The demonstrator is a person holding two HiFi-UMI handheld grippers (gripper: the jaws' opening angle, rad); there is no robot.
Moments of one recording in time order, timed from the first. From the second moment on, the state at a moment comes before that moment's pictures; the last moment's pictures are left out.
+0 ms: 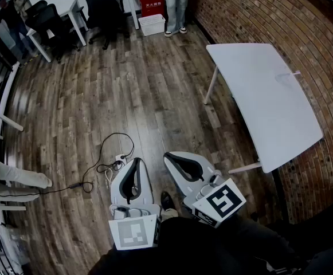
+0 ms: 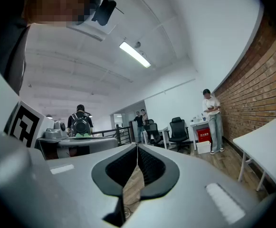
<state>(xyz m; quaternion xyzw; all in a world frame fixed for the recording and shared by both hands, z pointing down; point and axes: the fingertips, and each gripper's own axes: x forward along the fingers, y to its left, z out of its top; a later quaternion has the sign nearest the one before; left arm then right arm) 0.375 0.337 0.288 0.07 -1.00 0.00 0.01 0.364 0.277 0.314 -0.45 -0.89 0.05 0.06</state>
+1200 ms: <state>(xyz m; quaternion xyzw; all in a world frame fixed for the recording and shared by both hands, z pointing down) 0.171 0.419 0.316 0.08 -0.99 0.00 0.06 0.154 0.343 0.313 -0.42 -0.90 0.04 0.07</state>
